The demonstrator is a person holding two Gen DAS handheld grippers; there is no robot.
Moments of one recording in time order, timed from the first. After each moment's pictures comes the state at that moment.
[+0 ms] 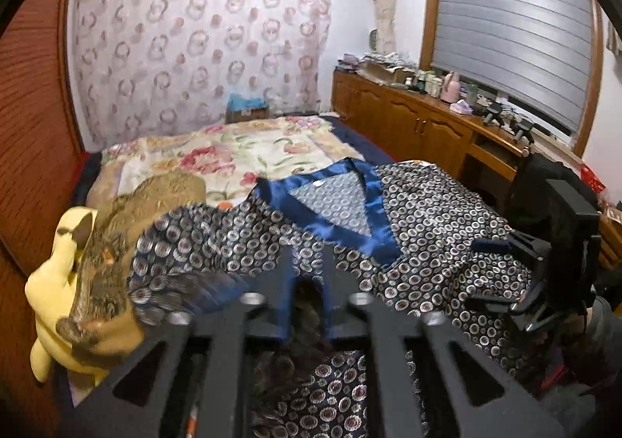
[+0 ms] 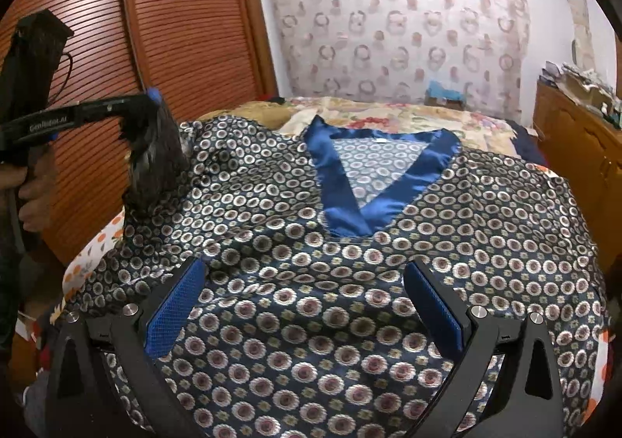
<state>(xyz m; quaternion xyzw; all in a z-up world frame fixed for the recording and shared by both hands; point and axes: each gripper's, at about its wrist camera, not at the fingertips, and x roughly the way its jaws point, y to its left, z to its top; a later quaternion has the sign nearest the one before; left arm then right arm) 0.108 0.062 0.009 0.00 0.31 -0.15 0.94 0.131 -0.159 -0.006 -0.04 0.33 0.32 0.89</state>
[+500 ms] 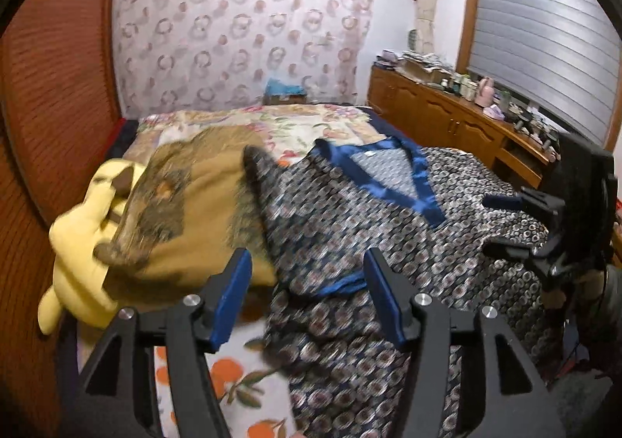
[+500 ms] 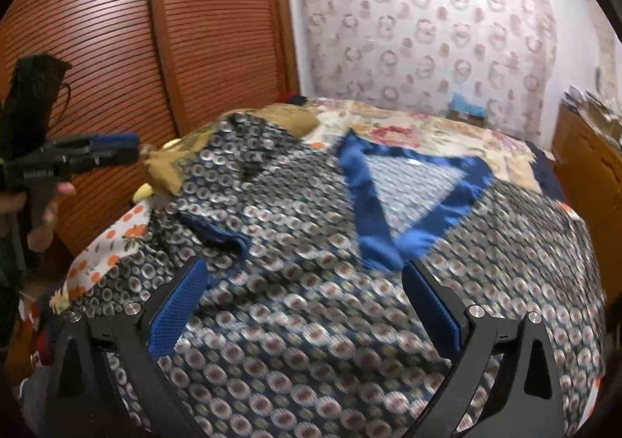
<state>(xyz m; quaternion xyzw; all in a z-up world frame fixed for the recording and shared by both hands) 0.067 0.121 -0.031 -0.03 0.33 -0.08 0.94 0.142 -0.104 0.008 -0.08 0.32 0.37 0.87</state>
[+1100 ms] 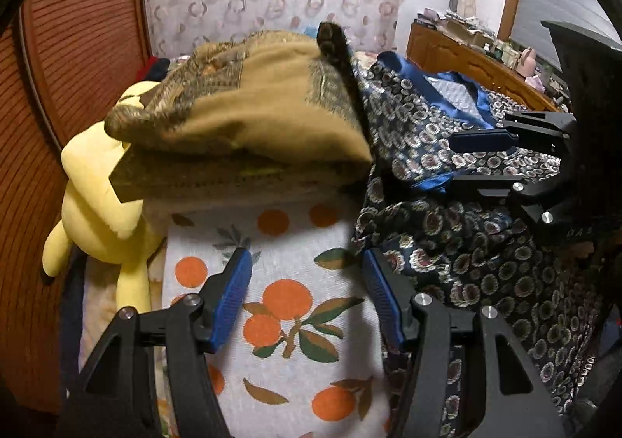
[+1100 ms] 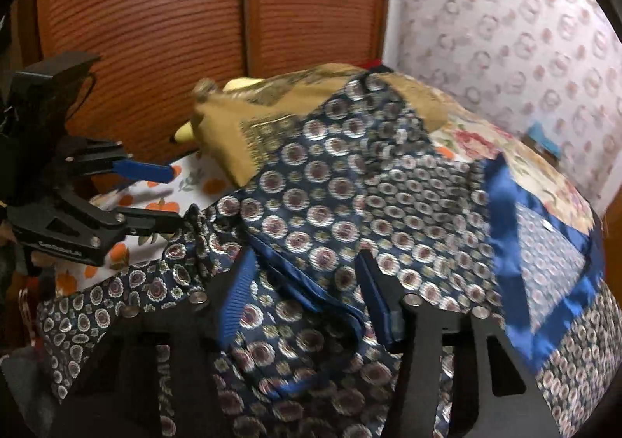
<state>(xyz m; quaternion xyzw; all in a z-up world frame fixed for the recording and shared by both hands) 0.073 0.151 -0.116 -0.03 0.41 -0.03 0.91 0.160 0.039 -0.035 -0.22 0.34 0.47 0.78</state>
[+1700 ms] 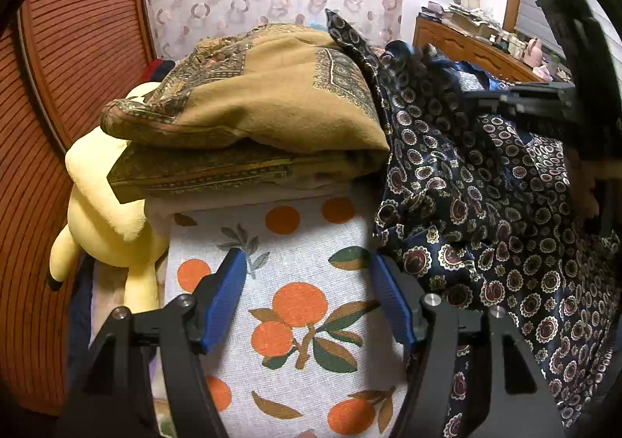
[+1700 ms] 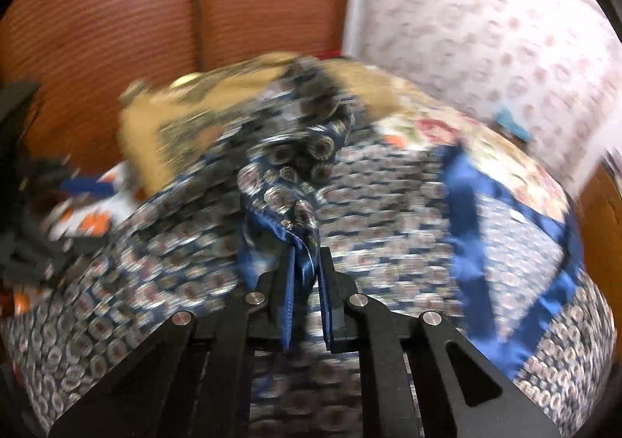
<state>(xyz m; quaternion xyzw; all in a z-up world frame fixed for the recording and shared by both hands) 0.077 0.156 -0.125 -0.01 0.41 -0.01 0.91 0.216 0.017 -0.042 -0.18 0.35 0.36 0.85</state>
